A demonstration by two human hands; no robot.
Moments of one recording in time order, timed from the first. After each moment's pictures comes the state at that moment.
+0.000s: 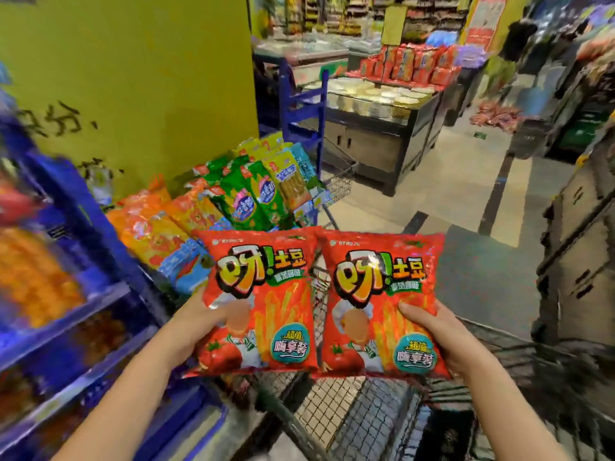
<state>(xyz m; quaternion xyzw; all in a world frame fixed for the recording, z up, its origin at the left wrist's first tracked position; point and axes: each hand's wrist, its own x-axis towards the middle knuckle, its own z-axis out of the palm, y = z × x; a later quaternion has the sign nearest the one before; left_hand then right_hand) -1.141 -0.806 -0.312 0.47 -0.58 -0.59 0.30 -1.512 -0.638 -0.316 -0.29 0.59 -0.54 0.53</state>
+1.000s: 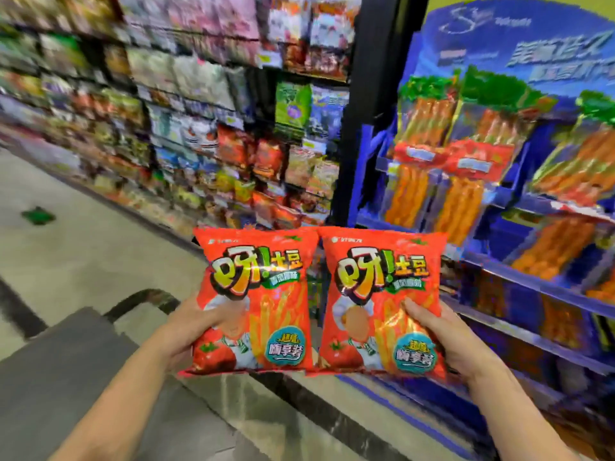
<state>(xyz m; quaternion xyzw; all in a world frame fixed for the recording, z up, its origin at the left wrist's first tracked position) -0.639 -0.160 -0.309 0.63 -0.14 -0.32 0.69 -0.865 -0.508 -0.291 -0.60 0.24 -0.10 0.76</state>
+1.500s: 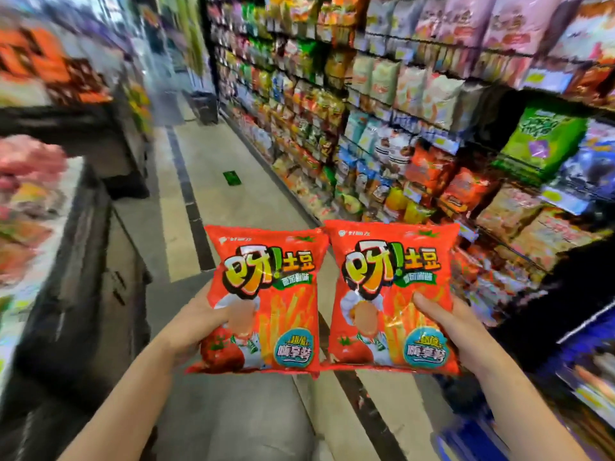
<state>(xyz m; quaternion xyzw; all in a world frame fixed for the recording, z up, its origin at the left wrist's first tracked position) -0.549 0.126 -0.307 0.66 0.00 -0.14 0.74 -0.550 -0.292 -0.289 -0.67 0.07 0.07 0.73</state>
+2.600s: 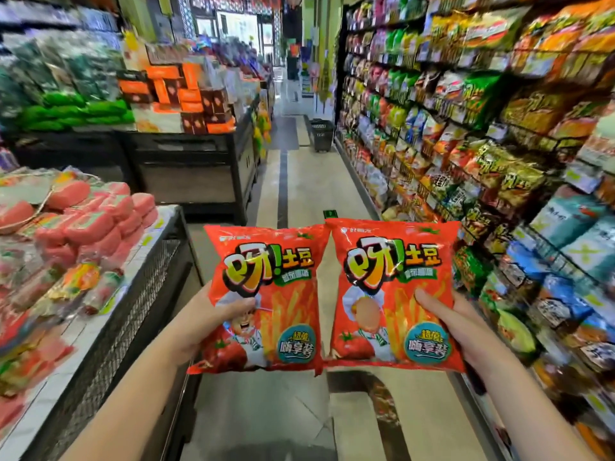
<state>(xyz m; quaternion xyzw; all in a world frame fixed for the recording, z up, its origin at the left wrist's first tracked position) -0.104 0.409 -0.291 0.67 0.13 0.07 0.73 0.064 0.036 -0.295 -0.68 -0.08 0.21 0.70</state>
